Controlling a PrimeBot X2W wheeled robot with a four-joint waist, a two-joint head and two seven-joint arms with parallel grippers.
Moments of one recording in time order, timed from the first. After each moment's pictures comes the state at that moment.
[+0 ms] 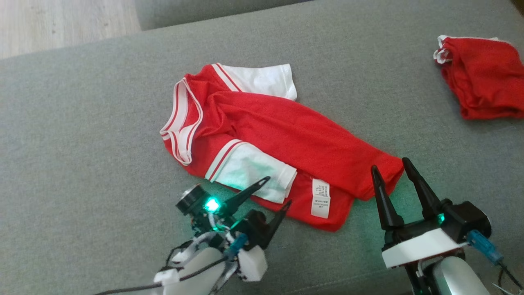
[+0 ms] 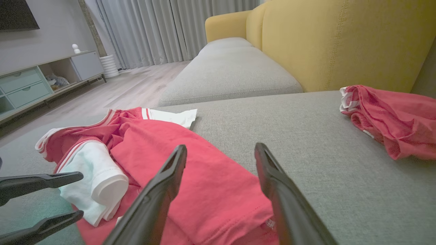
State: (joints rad) left arm -0.45 0.13 -0.87 0.55 -0.03 0.01 -0.13; right arm -0.03 -0.13 0.20 0.20 0.20 0.12 -0.26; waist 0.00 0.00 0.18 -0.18
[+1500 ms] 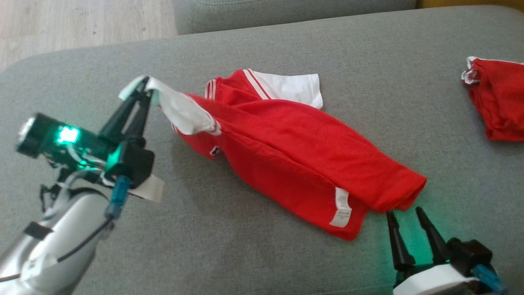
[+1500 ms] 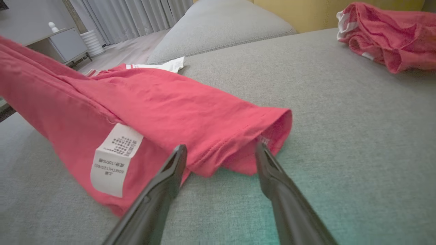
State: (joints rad) left arm -0.51 0.56 -0.64 0.06 0.00 0.26 0.02; right arm 0.09 -0.11 0.13 0.31 0.26 0.12 -0.26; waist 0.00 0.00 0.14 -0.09
